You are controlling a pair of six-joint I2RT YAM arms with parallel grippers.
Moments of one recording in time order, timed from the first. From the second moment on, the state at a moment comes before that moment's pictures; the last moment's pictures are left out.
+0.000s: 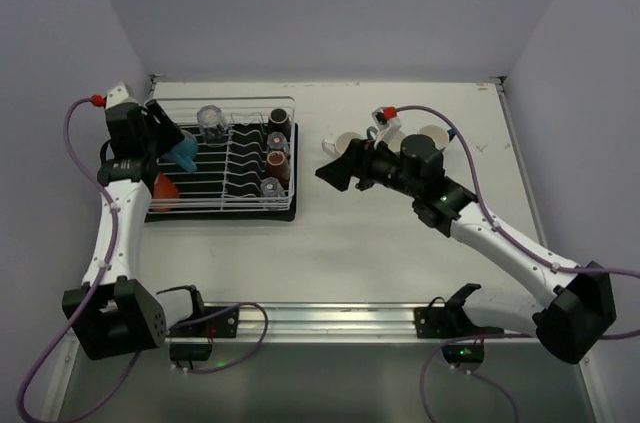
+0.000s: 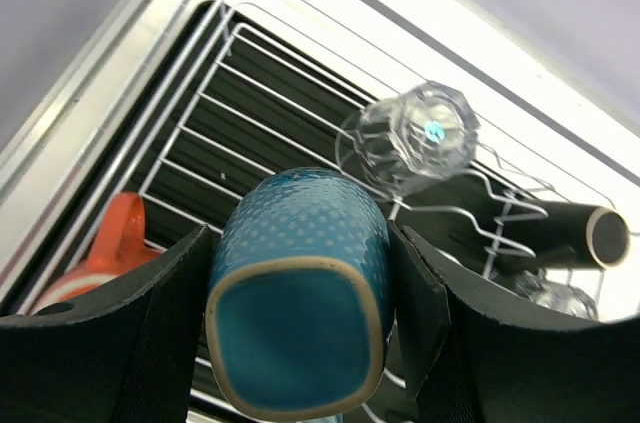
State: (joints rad) left arm 0.20 1.21 1.06 -0.35 -0.07 -0.42; right arm 0.64 1.13 0.87 0.05 -0.31 0.64
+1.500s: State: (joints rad) left arm -0.32 0.92 0.55 0.62 0.57 -1.04; right arm 0.72 1.33 0.81 0.79 -0.56 1.05
